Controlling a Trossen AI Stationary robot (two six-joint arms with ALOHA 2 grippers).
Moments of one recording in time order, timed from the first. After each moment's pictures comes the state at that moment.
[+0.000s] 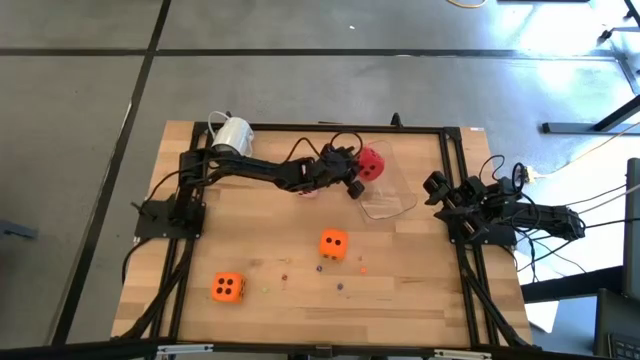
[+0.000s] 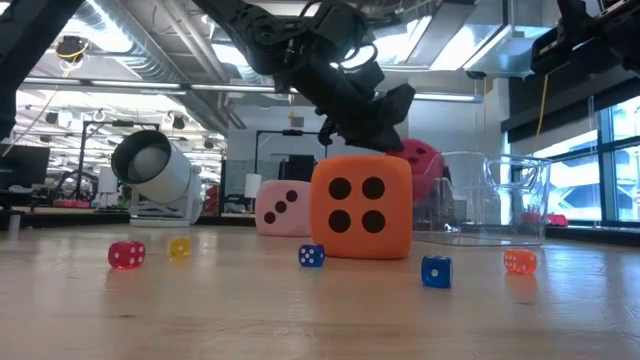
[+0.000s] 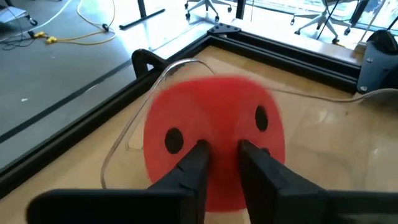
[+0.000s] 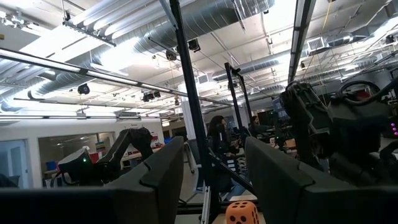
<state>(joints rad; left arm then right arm) 0.22 1.96 1.38 0.21 -0.38 -0.21 -0.09 0.02 0.02 0.53 -0.41 0.45</state>
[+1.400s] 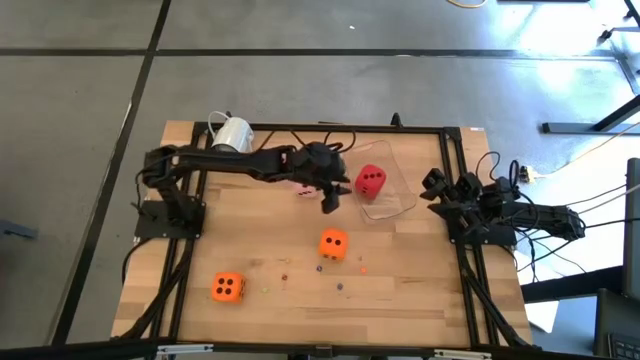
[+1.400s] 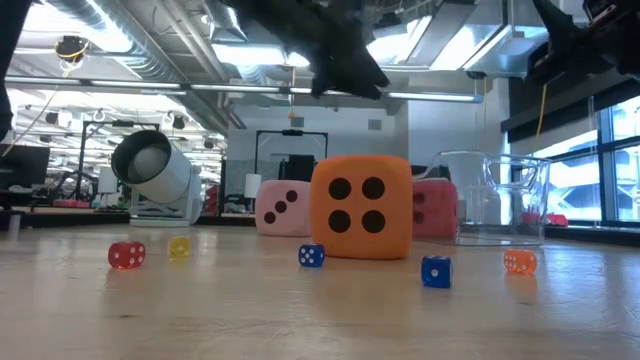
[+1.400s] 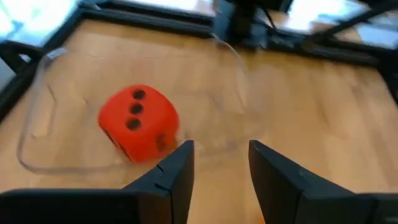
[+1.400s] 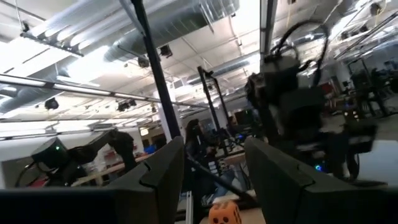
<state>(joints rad) 0.18 1.67 1.38 -0.24 0.08 -0.08 -0.08 0.02 0.03 0.48 -0.28 0.49</state>
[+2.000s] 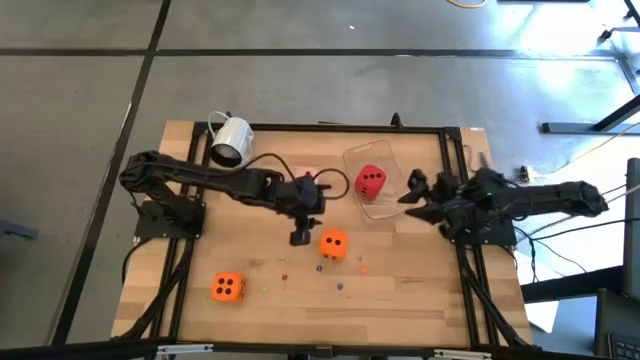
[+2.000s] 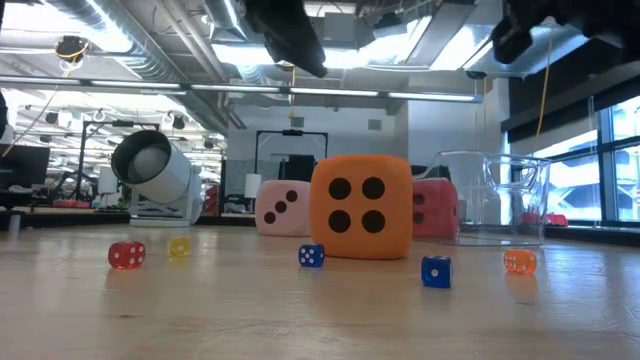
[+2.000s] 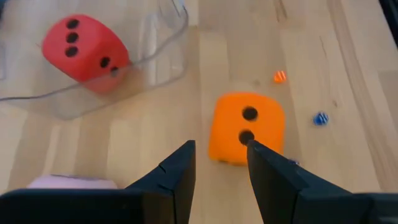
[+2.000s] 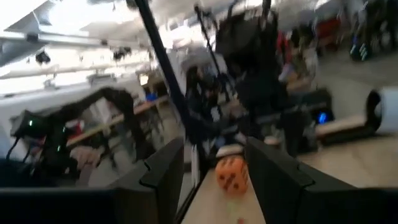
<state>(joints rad) -0.04 1.55 1.38 -0.63 -0.07 -0.02 0.06 0.59 0.31 0.47 -0.26 0.43</state>
